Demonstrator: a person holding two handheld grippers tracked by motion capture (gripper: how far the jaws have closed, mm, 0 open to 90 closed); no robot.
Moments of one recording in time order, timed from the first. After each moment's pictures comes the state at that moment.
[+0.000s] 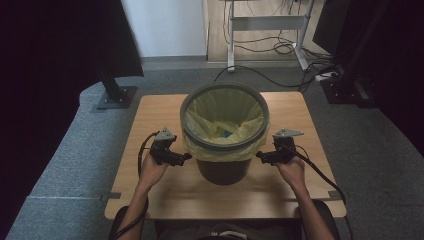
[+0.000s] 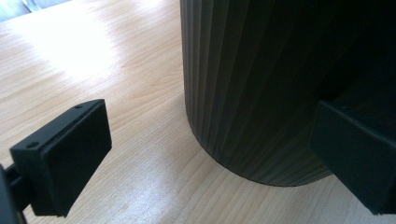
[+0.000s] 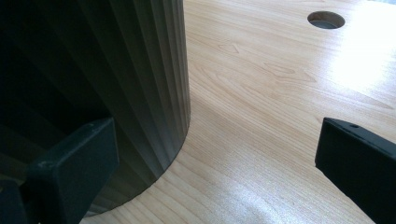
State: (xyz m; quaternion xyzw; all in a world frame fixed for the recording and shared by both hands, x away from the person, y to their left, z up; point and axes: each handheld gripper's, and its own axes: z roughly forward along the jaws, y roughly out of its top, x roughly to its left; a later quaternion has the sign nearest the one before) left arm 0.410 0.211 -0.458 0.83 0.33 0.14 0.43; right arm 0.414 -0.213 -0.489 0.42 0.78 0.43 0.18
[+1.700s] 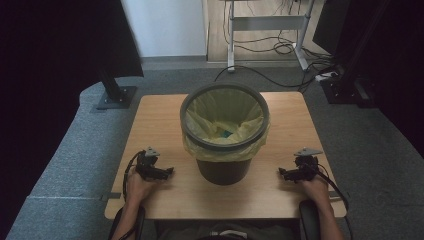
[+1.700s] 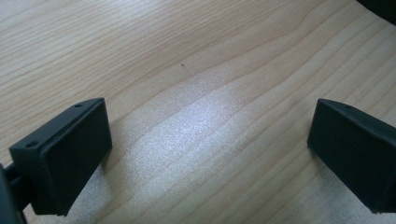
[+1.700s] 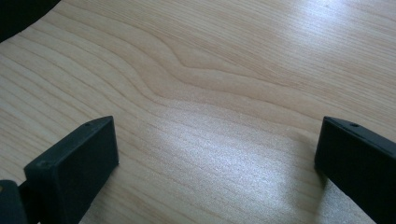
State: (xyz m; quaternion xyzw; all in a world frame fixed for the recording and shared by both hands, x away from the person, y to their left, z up) left arm 0.405 0.276 -0.547 0.83 0.43 0.15 0.31; right arm 0.386 -0.292 -0.557 0.48 0.79 0.33 0.20
